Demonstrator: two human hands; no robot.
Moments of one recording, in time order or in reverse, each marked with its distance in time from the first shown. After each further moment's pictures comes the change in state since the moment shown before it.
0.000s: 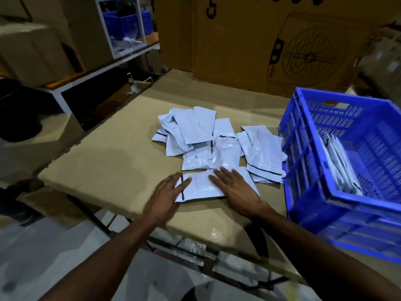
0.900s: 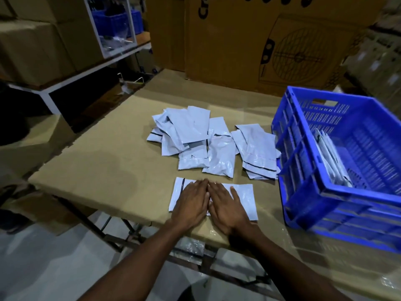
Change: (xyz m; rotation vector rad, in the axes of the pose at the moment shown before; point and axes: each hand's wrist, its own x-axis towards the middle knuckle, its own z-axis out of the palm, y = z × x) left_hand 0.019 0.082 0.028 -0.179 0.027 -0.068; right_hand -0.029 -0.065 0.024 0.277 0.051 0.265
